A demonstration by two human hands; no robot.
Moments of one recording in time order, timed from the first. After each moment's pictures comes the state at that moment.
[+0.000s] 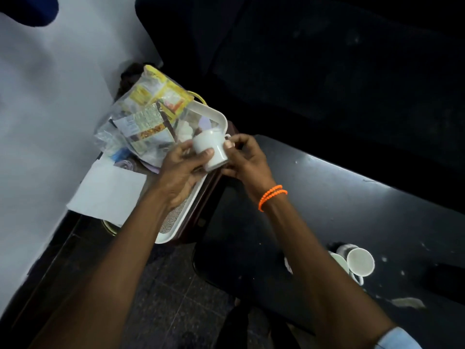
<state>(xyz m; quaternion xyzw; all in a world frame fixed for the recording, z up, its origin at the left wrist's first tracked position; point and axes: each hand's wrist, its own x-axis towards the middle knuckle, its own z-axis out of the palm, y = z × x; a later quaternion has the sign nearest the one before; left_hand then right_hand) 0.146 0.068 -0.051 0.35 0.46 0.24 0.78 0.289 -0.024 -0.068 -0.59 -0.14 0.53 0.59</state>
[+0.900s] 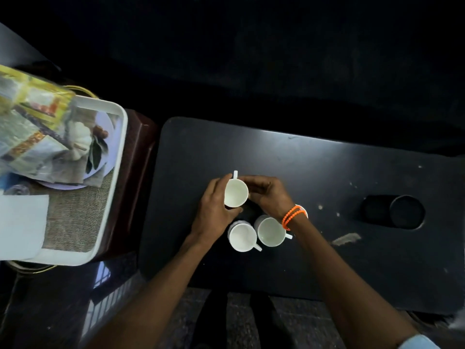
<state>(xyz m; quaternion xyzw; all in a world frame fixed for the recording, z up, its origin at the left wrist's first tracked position) 0.249 -0.144 -0.129 0.82 0.36 0.01 0.45 0.388 -0.248 -0.116 -0.75 -0.17 0.45 0.44</state>
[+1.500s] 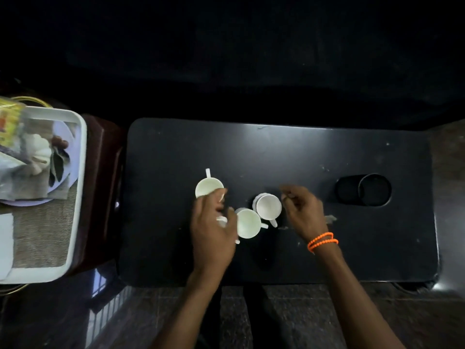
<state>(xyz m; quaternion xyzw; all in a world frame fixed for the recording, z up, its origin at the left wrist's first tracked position) 0.255 -0.222 -0.067 0.76 0.43 0.14 0.47 0.402 -0.377 -0.108 -0.92 -0.10 0.21 0.32</state>
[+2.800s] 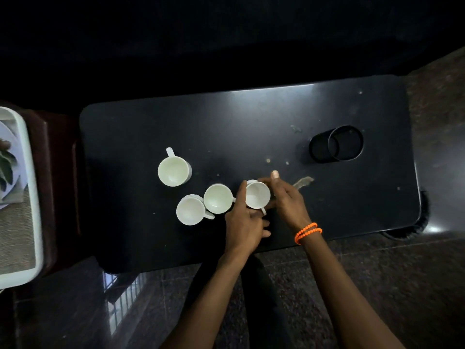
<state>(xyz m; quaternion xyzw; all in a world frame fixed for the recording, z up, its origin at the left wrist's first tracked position) 0.287 -0.339 -0.090 0.54 0.48 -0.18 0.67 0.365 -0.433 -0.107 -0.78 0.11 0.36 0.50</state>
